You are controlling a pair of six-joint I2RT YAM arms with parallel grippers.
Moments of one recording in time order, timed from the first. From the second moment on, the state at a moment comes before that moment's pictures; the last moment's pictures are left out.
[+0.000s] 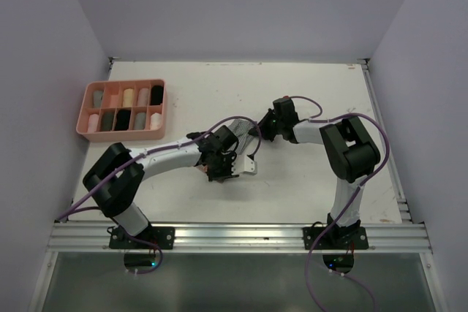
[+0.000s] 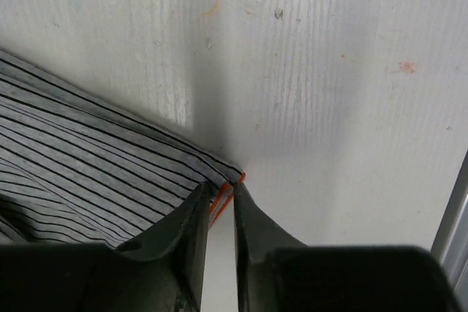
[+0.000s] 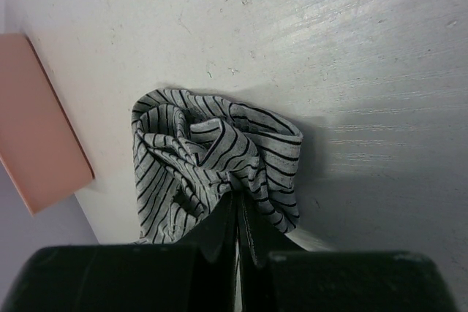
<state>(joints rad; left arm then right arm) -0.83 1.63 1.00 -0.62 0.27 0.70 0.41 1.94 1.01 0.16 -0.26 1.05</state>
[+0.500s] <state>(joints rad) -0.83 1.63 0.99 -0.63 0.28 0.68 0.41 1.94 1.09 -0.01 -0.25 0.98</state>
